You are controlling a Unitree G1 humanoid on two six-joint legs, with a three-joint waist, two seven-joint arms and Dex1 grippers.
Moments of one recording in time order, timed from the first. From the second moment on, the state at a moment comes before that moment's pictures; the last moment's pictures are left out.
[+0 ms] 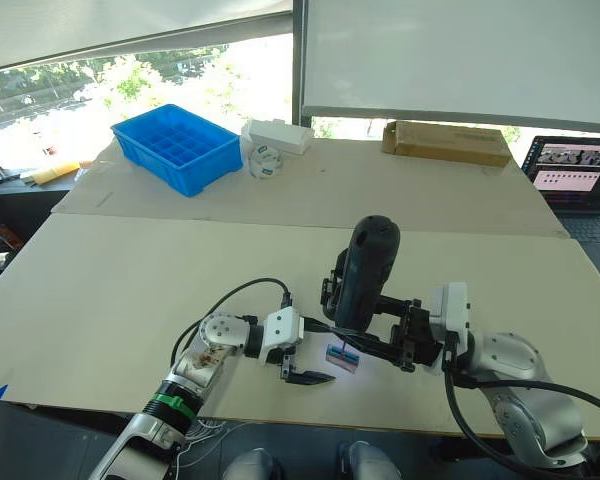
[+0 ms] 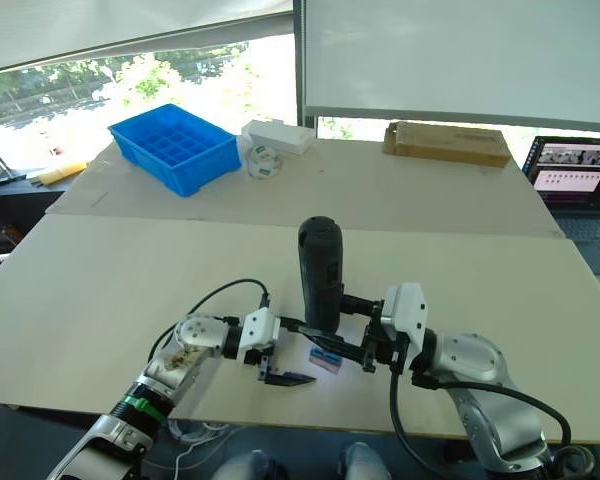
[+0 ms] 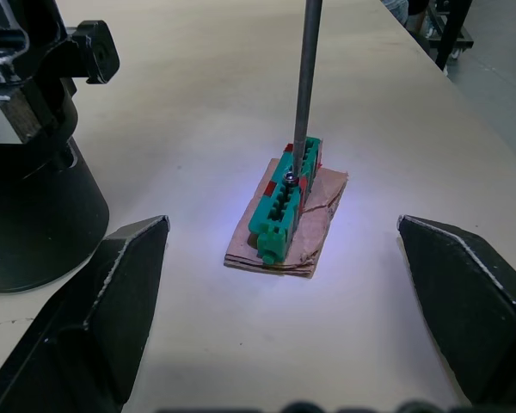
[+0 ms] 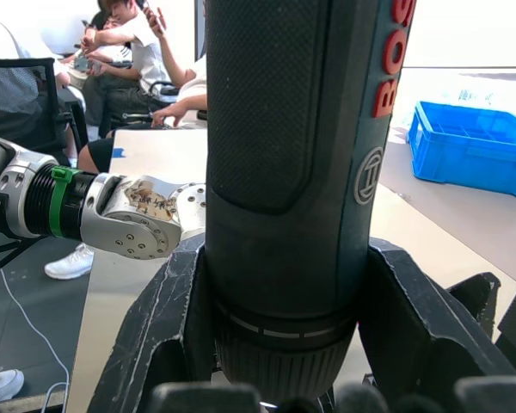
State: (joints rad) left arm -0.42 0.34 -0.35 0.29 -0.12 -0.13 -1.23; right arm -0.06 -0.54 0.02 -0.54 0.53 0.22 0.91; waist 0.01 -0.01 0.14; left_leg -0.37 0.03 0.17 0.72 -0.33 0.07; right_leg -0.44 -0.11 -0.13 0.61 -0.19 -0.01
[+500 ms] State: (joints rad) left arm -0.42 0.34 -0.35 0.29 -0.12 -0.13 -1.23; right arm -0.06 -0.54 0.02 -0.53 0.53 0.22 0.91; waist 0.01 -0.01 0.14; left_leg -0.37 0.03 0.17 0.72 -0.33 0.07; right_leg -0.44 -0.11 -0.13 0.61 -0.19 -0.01
